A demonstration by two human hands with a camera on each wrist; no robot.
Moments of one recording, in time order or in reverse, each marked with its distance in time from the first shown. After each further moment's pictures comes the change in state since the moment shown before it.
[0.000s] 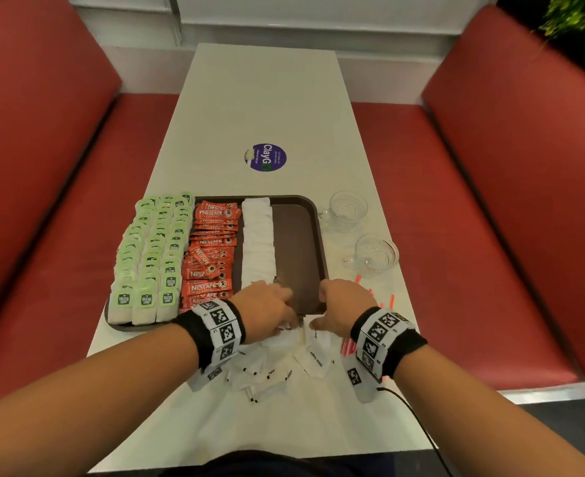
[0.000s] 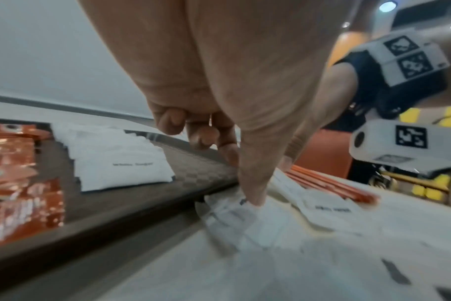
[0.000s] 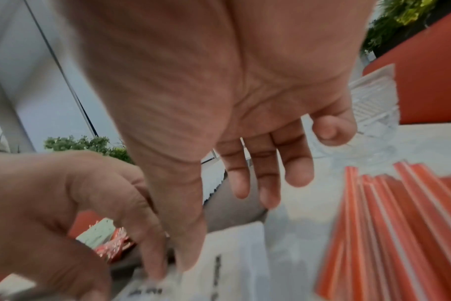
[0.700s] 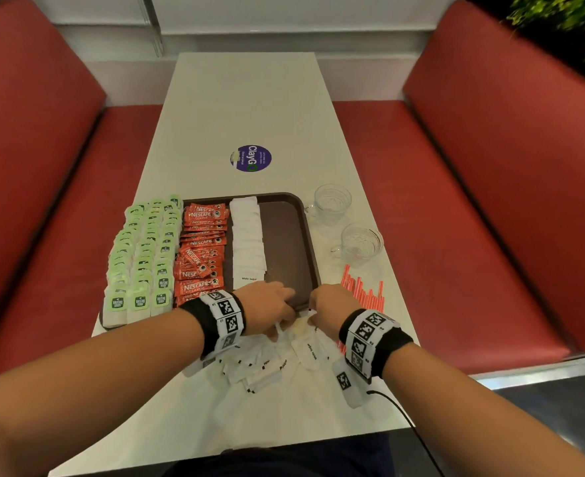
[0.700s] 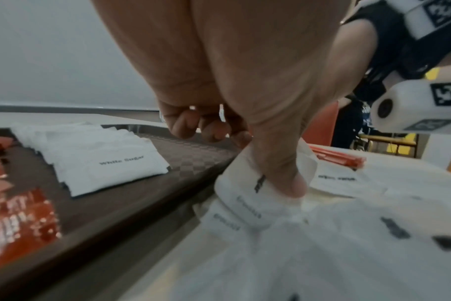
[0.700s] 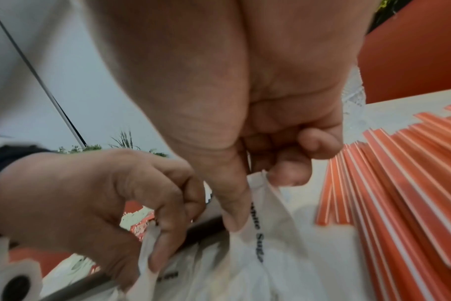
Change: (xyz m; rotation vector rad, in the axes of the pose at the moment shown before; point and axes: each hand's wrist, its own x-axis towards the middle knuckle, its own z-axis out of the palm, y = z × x) left_hand 0.017 0.011 -0.001 0.073 -0.118 0.117; right_hand -0.010 -0.002 0.024 0.036 -0.036 0.020
